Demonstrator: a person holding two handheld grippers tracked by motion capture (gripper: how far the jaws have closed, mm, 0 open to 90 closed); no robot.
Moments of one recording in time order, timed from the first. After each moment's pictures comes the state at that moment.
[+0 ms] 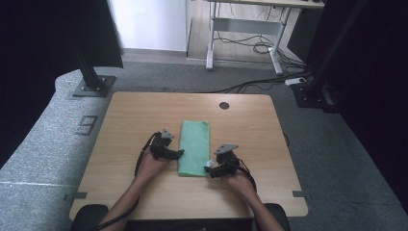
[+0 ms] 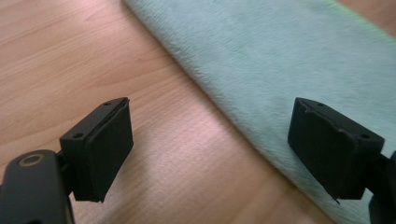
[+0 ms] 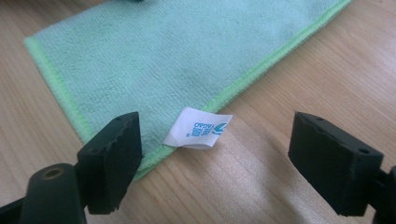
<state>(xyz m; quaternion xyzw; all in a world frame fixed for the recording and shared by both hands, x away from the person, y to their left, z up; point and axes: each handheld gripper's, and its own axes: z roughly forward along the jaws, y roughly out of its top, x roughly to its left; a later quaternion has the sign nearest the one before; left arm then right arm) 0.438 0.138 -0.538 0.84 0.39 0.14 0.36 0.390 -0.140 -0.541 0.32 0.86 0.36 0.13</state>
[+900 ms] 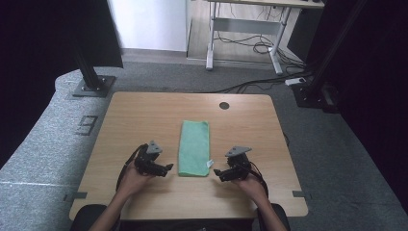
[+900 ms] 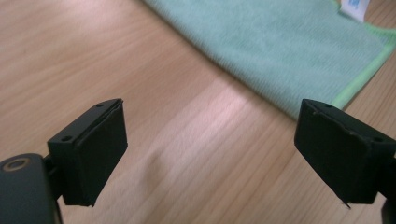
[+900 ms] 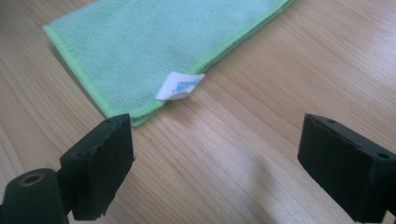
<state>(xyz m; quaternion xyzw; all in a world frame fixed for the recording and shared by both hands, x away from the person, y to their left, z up) 0.369 0.176 -0.518 0.85 0.37 0.15 0.34 0.368 -0.173 -0.522 0.35 0.85 0.36 0.14</state>
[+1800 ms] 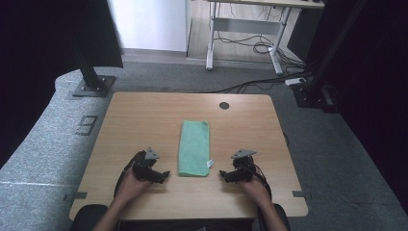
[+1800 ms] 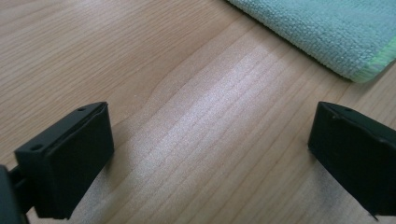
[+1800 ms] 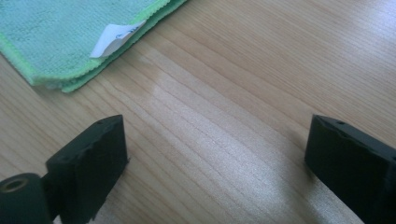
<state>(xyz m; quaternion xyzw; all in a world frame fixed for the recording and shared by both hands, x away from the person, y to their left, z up) 0.367 0.184 -0.549 0.86 0.38 0.14 0.32 0.375 -0.194 -0.552 0.39 0.84 0.34 0.15</state>
